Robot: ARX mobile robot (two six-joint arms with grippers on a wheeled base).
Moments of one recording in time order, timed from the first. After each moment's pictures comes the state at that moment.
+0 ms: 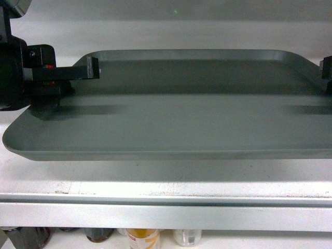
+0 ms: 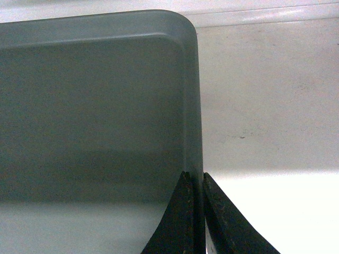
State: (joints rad) left arm -0.32 1.42 0.72 0.23 -0.20 -0.16; right arm 0.19 1.38 0.74 0.13 0.06 0.16
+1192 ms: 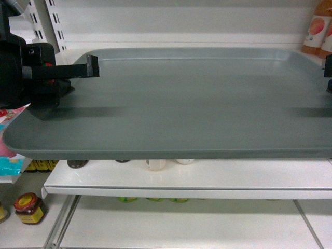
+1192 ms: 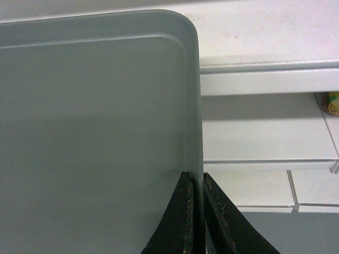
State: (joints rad) left arm -0.32 1.41 0.72 0.24 -0.20 -0.16; right arm 0.18 1.38 0.74 0.14 0.05 0.17
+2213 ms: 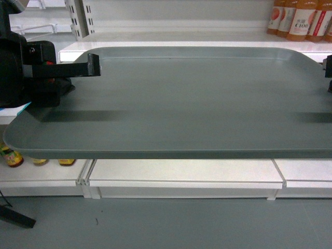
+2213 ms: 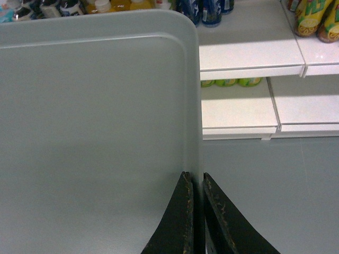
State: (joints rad) left arm -0.32 1.41 0.72 0.24 -0.20 -0.15; right arm 0.18 1.38 0.74 0.14 0.06 0.17
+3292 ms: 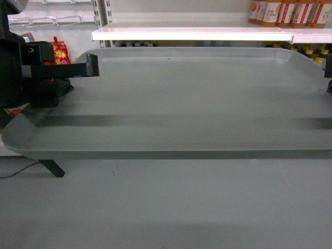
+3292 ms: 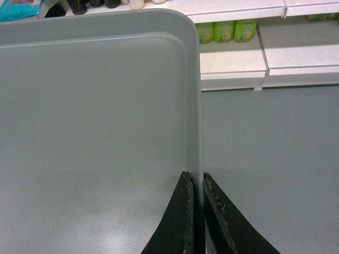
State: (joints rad) left arm -0.32 1.41 0.72 0.24 -0.20 -0.15; right arm 0.18 1.38 0.74 0.14 0.05 0.17
